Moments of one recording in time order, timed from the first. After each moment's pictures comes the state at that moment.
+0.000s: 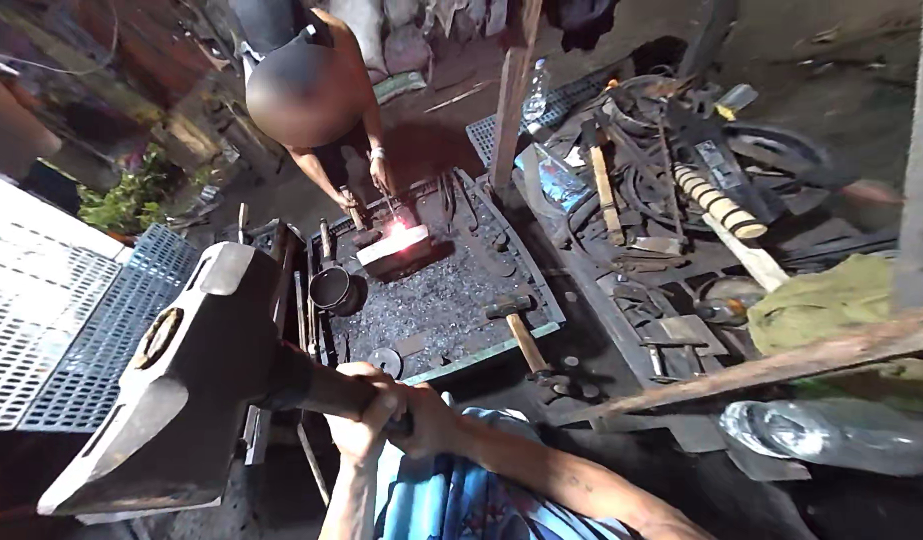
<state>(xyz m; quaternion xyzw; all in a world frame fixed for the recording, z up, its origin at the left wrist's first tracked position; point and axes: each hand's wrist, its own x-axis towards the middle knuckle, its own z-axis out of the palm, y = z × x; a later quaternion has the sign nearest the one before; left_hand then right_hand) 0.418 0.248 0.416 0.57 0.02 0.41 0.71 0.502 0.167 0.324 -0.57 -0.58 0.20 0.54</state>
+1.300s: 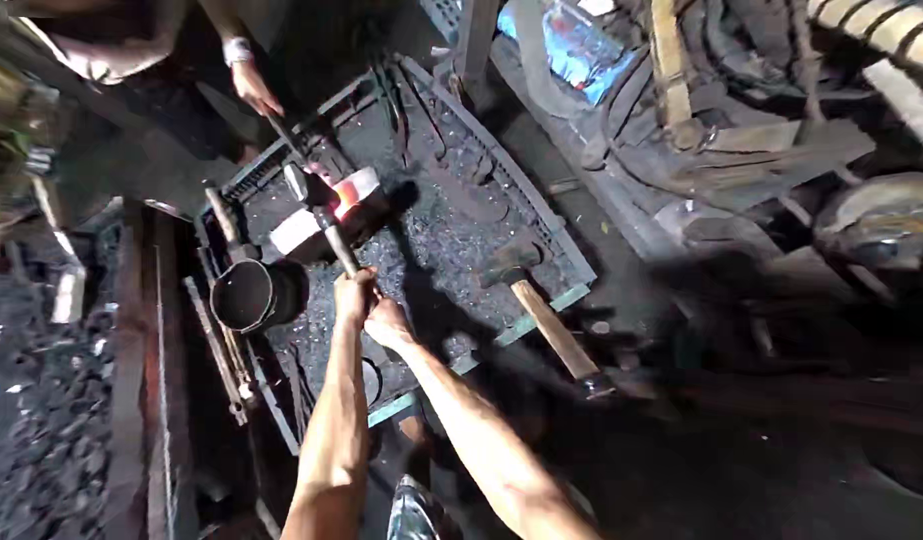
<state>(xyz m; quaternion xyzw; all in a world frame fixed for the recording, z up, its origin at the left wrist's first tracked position) 0.666 0.526 0.057 0.64 0.35 0.13 0.68 0.675 0.429 0.041 -0.79 -0.15 0.39 0.44</state>
